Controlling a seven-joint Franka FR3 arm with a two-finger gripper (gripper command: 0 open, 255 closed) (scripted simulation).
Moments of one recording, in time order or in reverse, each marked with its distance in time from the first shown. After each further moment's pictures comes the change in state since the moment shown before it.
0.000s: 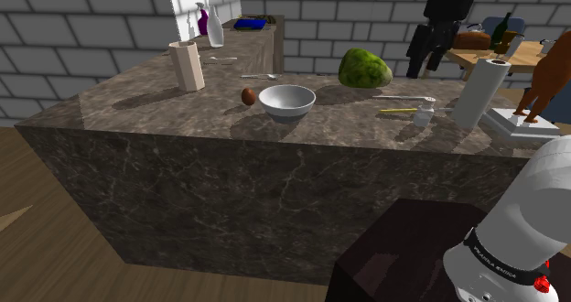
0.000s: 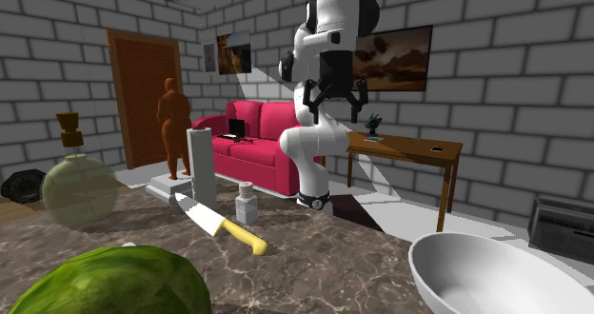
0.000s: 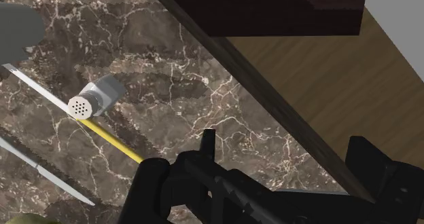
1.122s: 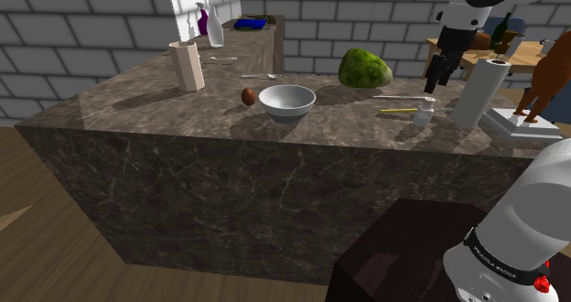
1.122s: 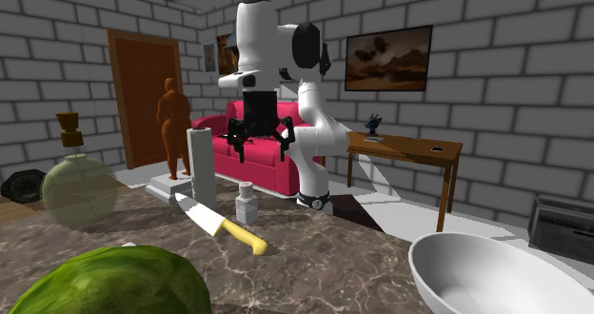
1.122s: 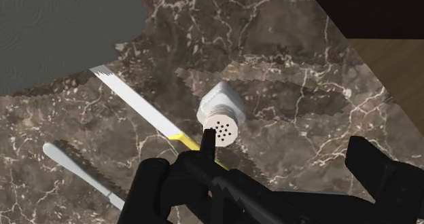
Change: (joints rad) arm -0.099 0.150 -0.333 -0.082 -0.216 0.242 -0.335
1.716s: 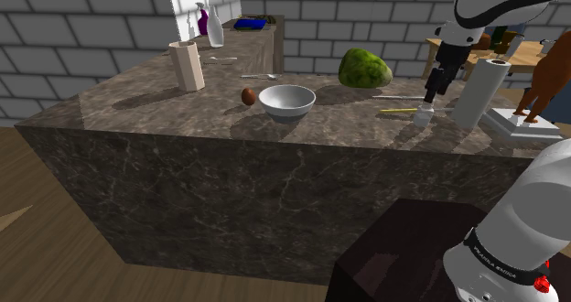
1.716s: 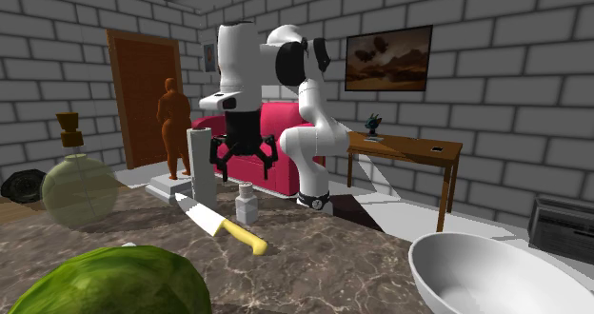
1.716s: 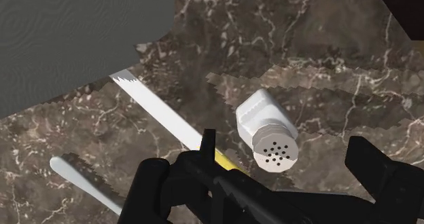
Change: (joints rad) arm -0.012 0.088 -0.094 -0.031 -0.038 0.127 -0.075
